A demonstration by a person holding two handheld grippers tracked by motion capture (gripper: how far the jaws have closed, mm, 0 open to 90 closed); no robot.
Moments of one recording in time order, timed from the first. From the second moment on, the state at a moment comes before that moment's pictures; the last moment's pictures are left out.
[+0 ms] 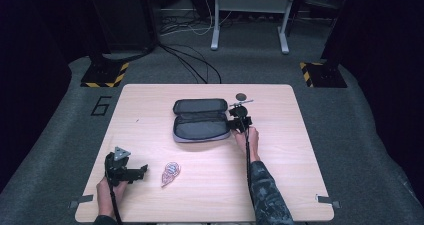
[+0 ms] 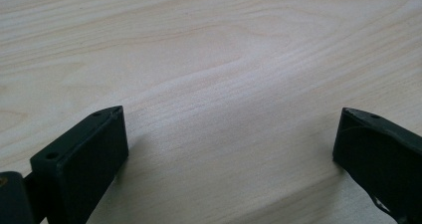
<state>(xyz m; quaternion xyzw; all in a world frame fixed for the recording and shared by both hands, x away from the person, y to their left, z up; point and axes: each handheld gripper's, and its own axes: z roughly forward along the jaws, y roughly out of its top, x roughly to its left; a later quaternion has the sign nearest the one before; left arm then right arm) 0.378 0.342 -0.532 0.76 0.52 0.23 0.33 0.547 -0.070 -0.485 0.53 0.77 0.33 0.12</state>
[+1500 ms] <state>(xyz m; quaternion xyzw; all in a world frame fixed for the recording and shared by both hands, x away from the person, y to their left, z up) 0.378 0.342 -0.532 0.76 0.52 0.23 0.33 0.448 -0.136 -0.491 0.56 0.74 0.36 0.13</state>
